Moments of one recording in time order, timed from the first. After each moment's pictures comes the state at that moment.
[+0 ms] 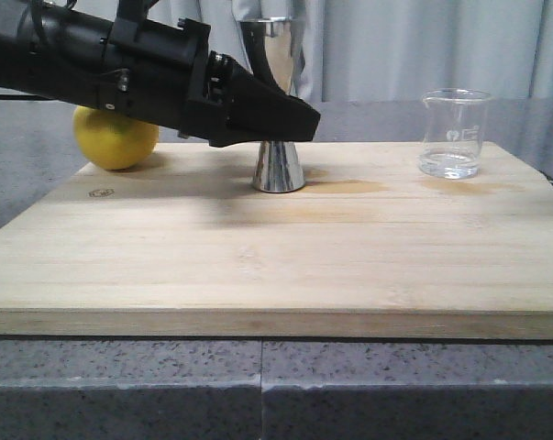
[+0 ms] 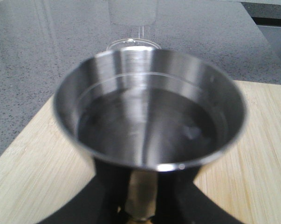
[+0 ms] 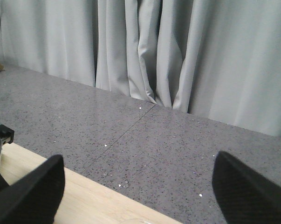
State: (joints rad) left arm -0.42 1.87 -1.12 -1.68 1.03 2.21; right arm 0.22 1.10 -0.54 -0.33 -0.50 0.18
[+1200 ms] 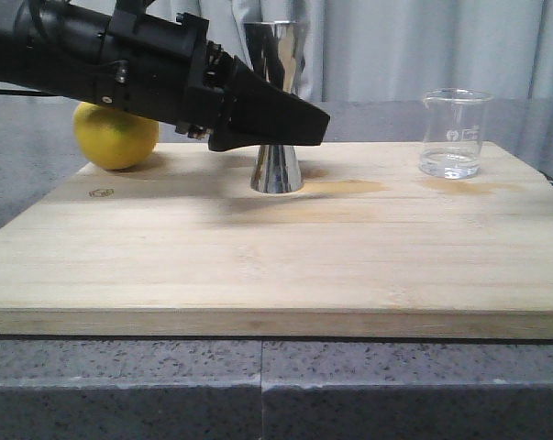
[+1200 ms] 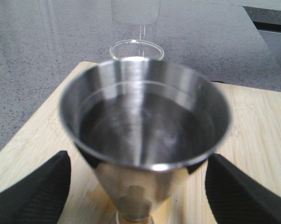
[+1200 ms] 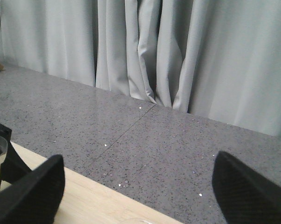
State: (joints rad) left arm -0.42 1.85 -1.12 -1.66 1.02 2.13; right arm 0.22 1.10 -0.54 -0.34 -0.50 0.18
